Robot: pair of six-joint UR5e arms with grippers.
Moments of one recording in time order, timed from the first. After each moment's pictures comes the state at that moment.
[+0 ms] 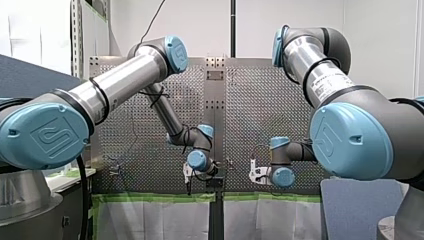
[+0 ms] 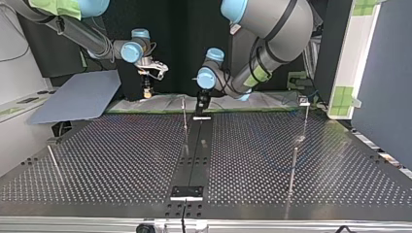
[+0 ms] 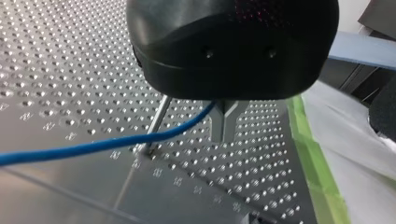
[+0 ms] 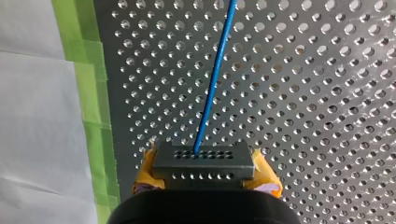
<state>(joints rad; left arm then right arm) -0.52 -2.55 -1.42 -2.67 -1.77 -1.88 1.95 -0.64 1.76 -0.91 1.60 1.58</state>
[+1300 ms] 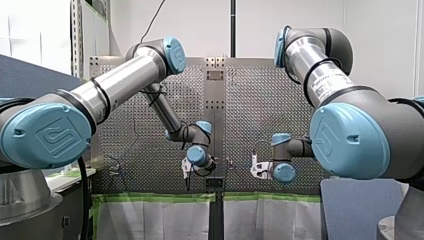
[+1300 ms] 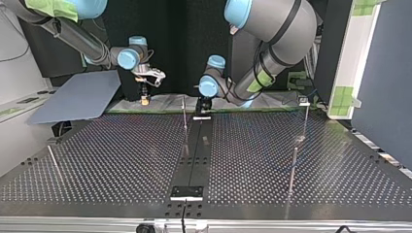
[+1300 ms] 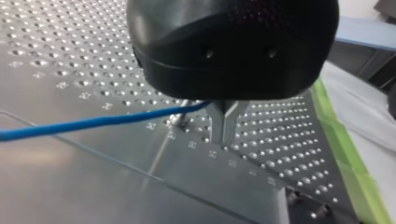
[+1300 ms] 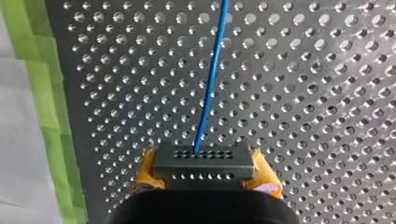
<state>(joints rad) -0.49 -2.55 -1.37 -2.71 -1.76 -1.90 1.92 -0.64 1.69 -0.88 1.57 1.58</state>
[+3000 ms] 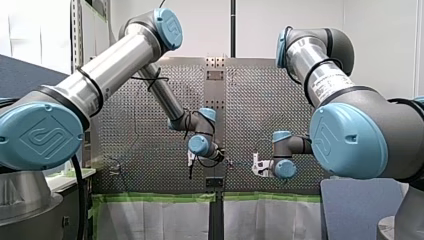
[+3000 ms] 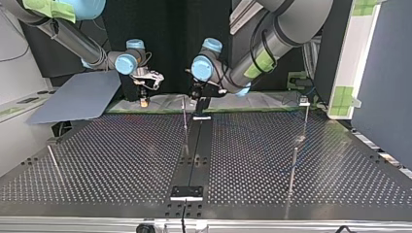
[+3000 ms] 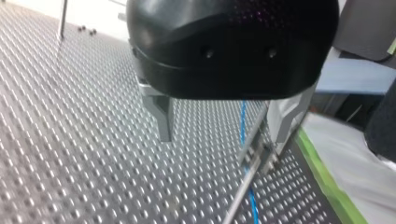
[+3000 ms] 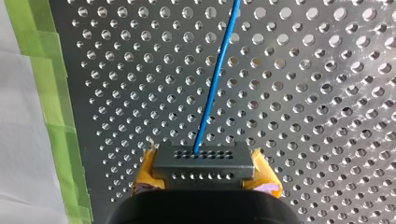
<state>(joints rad) -0.58 -2.37 -1.56 -2.64 -1.74 -1.73 1.91 -0.64 1.64 -0.79 1.55 1.57</state>
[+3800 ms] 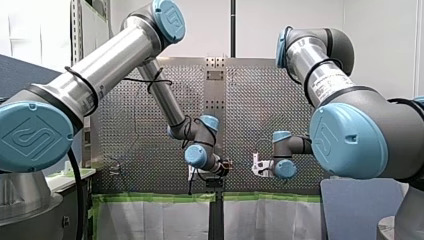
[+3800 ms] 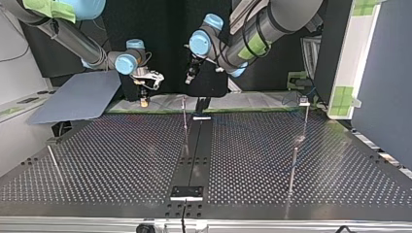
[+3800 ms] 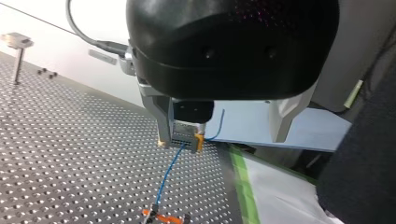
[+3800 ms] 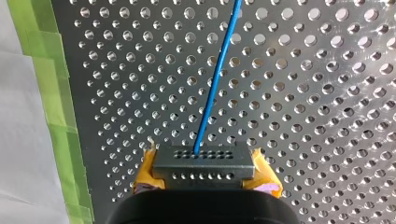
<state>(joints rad) -0.67 -2.35 -1.73 -2.57 -1.73 -1.79 1.91 -0.64 1.64 -0.79 1.54 1.57</state>
